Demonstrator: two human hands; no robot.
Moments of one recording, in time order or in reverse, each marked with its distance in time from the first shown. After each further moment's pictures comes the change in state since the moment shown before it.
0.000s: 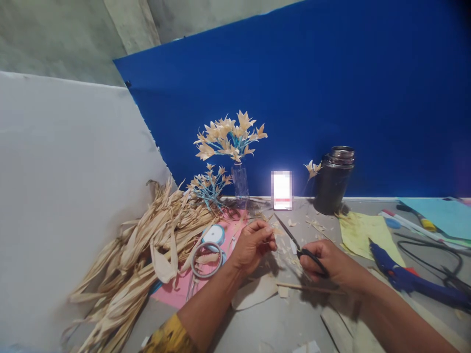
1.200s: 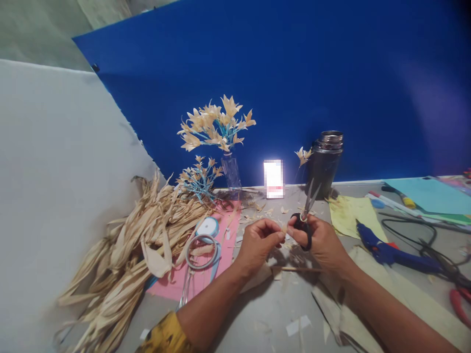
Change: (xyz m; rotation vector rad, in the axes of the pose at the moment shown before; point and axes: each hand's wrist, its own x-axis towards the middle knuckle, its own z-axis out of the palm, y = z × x) left_hand -0.015 -0.019 0.024 0.333 0.021 0.085; right_hand 0.000 -0.021 0.020 0.187 0.513 -0.124
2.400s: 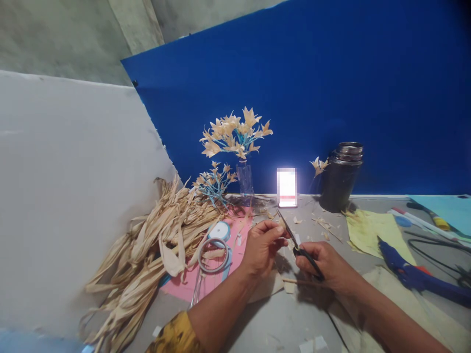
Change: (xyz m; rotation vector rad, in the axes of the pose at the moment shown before) left_hand 0.007 0.007 -0.005 -0.380 0.121 0.008; right_hand -0.001 0.022 0.007 -0.164 -0.396 0.024
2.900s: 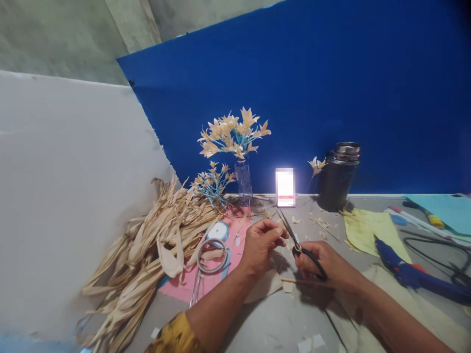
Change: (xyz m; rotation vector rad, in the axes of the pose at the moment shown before) left_hand 0.002 0.002 -0.003 0.083 -0.022 0.035; right_hand 0.002 0.006 -0.010 0.006 -0.050 -0.020
